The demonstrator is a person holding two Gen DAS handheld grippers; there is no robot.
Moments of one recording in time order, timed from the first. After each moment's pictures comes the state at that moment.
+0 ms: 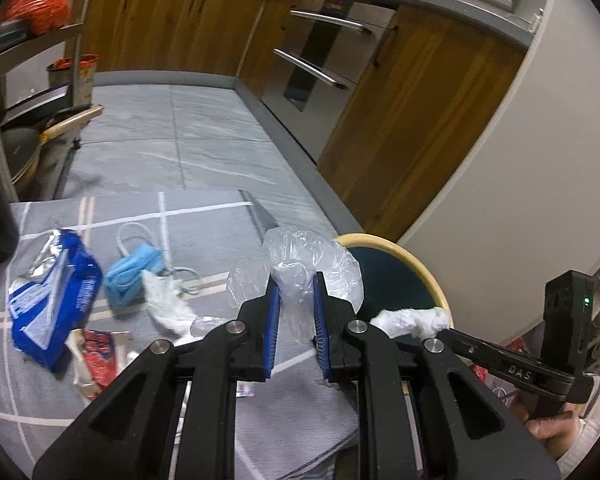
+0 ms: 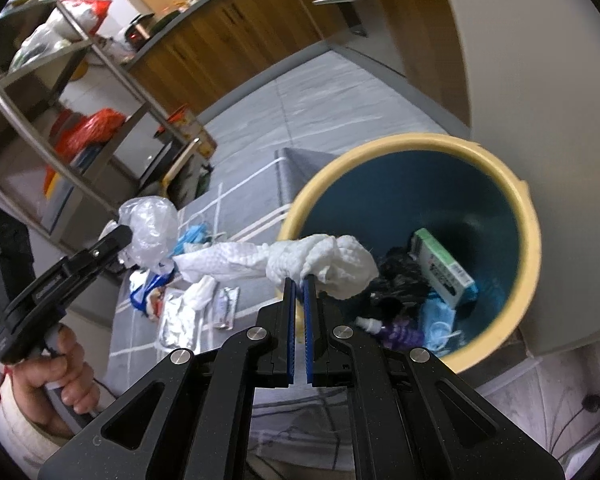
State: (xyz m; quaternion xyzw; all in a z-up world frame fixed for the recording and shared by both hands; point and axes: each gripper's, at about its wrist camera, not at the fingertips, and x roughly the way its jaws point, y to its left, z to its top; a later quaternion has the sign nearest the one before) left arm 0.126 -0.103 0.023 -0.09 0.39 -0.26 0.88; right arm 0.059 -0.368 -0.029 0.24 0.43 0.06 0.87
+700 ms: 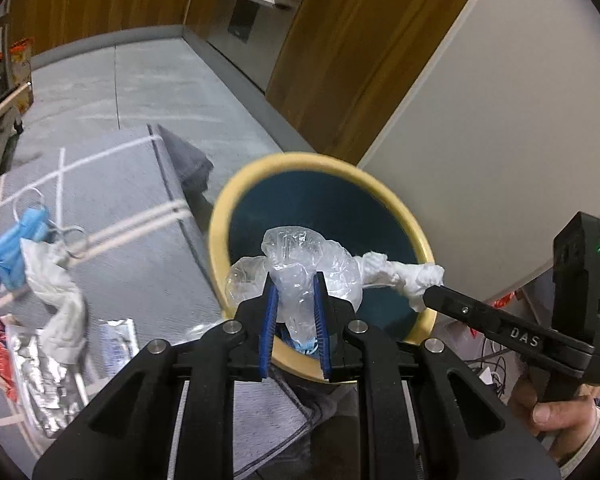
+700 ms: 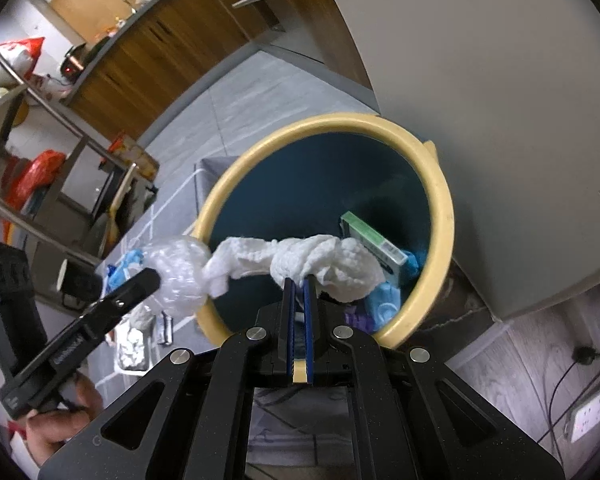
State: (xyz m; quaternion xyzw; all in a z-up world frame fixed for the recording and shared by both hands) left arm 0.139 -0.211 -0.039 -0.03 0.48 -0.31 0.82; right arm 0.047 -0.421 -0.062 0.28 0.46 -0.03 0.84
